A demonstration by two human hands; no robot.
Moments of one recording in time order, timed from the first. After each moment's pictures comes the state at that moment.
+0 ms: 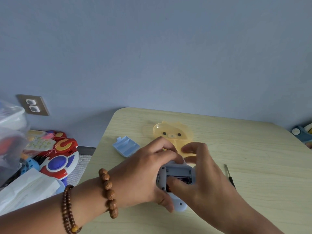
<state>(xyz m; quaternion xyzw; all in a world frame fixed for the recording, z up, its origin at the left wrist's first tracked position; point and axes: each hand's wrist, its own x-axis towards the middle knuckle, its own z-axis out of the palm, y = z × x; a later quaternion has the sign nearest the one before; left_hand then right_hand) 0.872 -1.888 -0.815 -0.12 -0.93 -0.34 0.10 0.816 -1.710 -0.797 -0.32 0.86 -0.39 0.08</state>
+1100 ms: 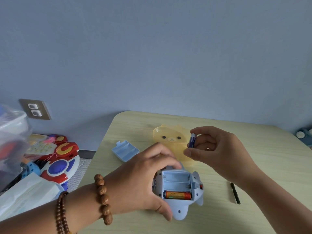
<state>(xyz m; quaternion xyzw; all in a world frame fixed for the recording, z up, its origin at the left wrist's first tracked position) 0.874 -1.890 -0.813 -0.11 -0.93 -0.33 0.08 0.734 -1.703 -0.785 -0.30 0.81 -0.49 0.10</state>
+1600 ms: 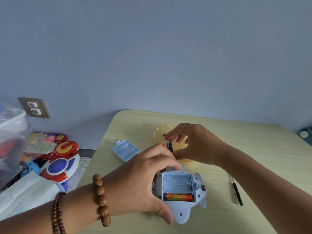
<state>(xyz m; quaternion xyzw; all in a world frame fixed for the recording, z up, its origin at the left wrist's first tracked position) 0.873 -1.892 -0.815 -0.11 -0.93 -0.33 0.07 0.693 -1.753 -0.798 -0.49 0.83 -0.25 0.09</state>
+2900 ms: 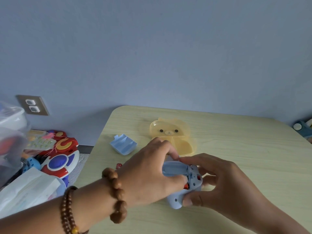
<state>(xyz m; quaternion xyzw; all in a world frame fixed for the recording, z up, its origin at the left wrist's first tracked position) 0.873 -1.856 -0.794 0.03 -0.94 -0.35 0.05 0.782 -1.665 -0.805 -0.42 0.80 -0.40 0.15</state>
